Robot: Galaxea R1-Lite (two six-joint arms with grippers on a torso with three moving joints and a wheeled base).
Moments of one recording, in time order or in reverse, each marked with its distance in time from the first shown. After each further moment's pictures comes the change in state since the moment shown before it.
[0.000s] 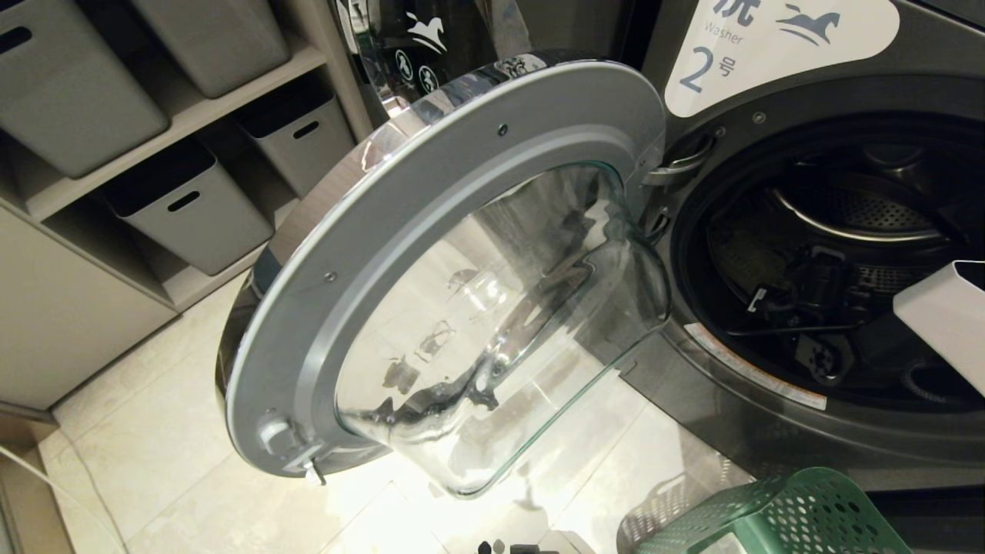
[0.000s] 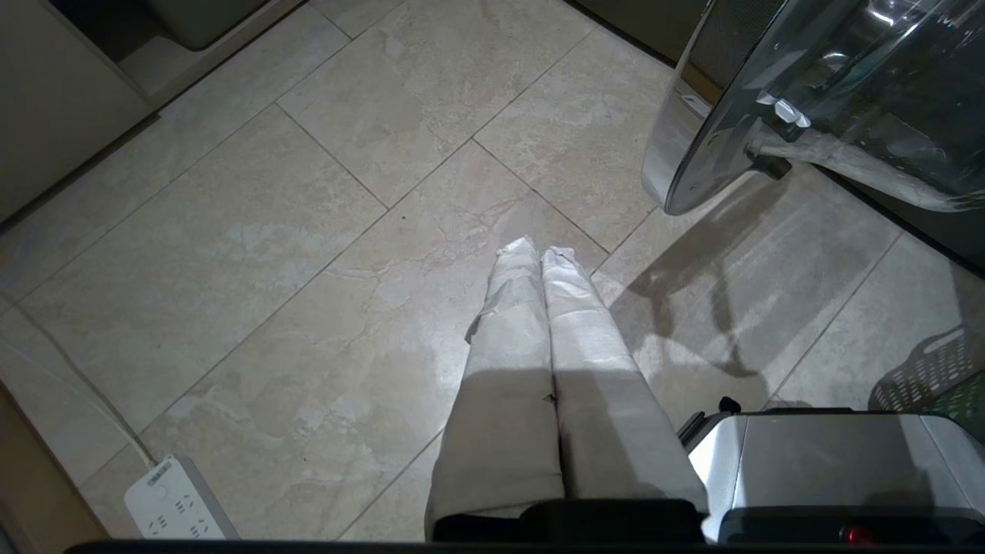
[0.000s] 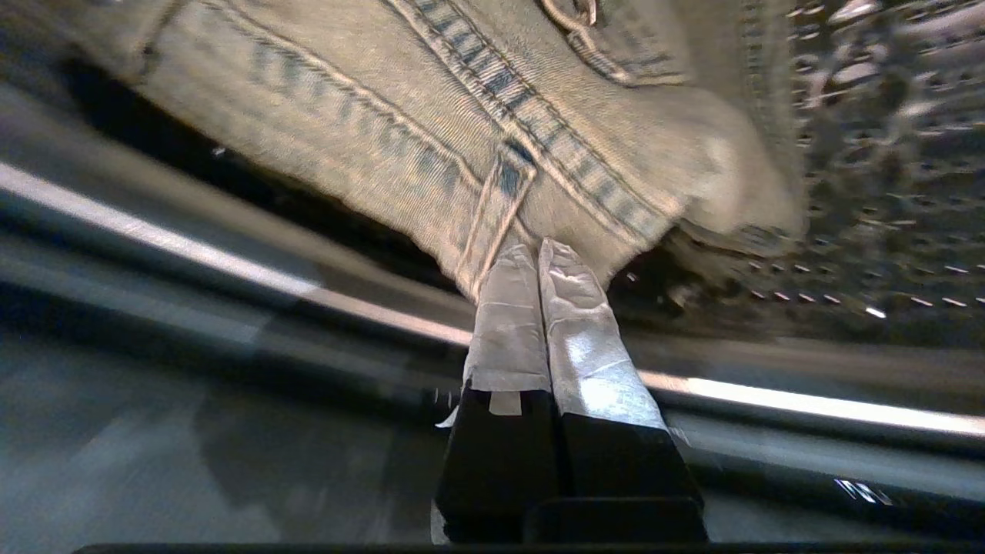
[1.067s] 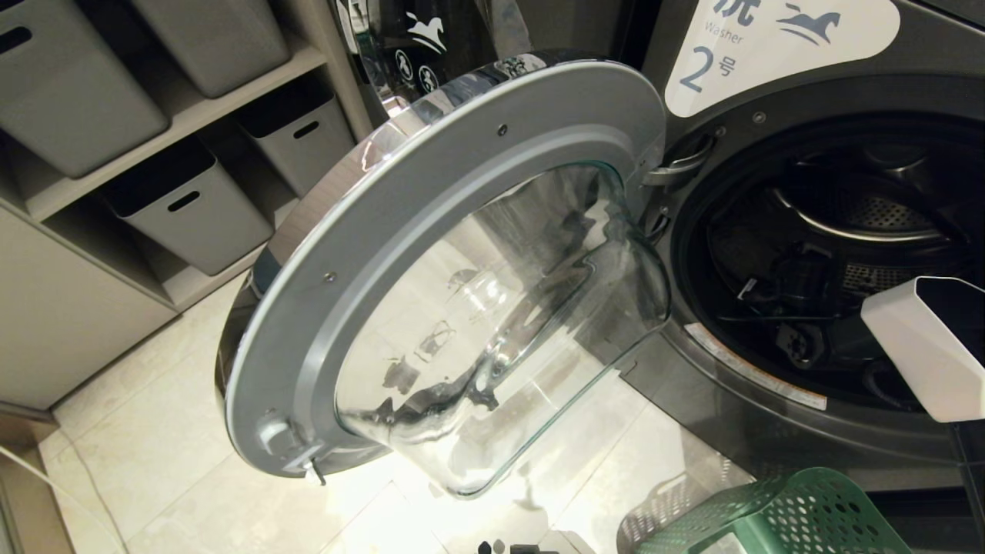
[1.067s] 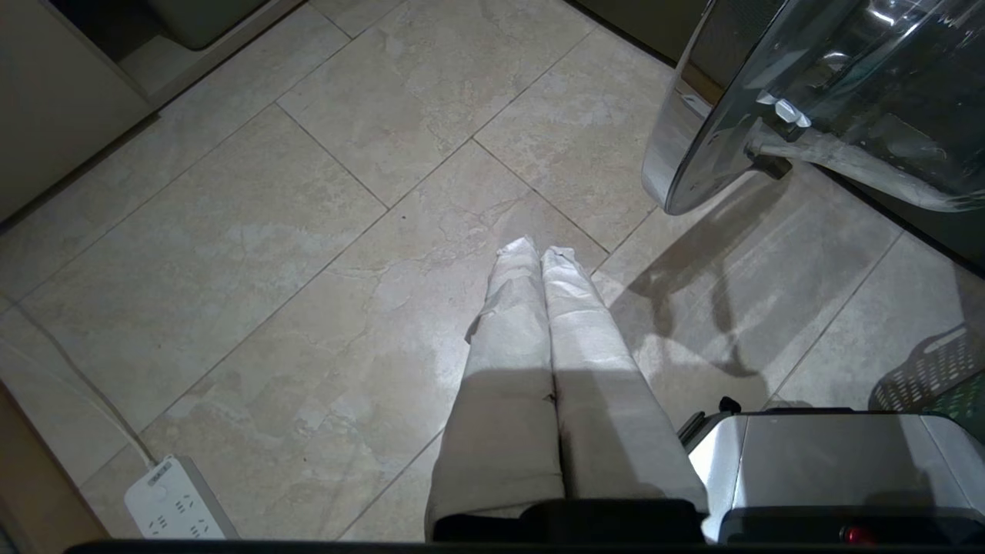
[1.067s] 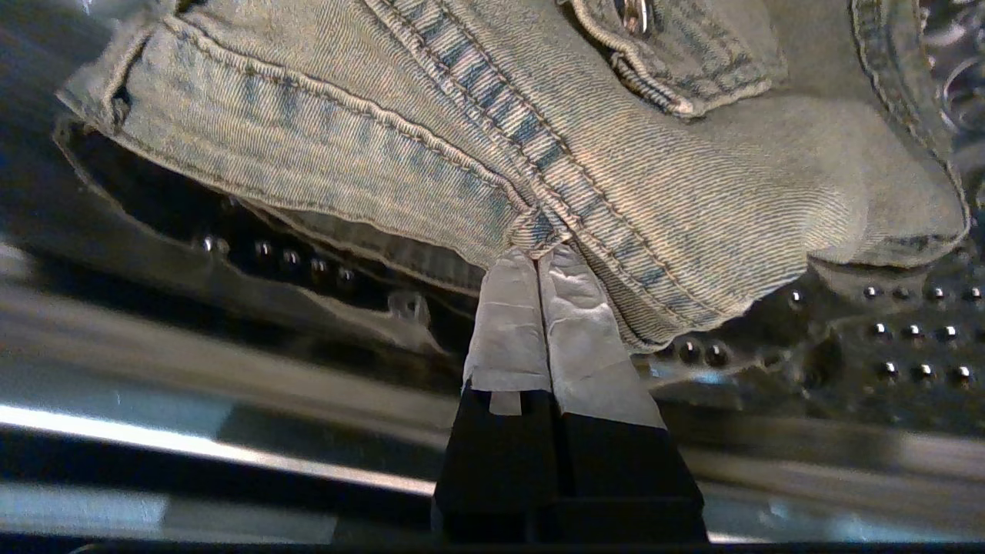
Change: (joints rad) left arm 0.000 0.000 0.000 0.000 0.000 0.000; right arm -0.025 0.182 -0.336 0.113 0.042 0.096
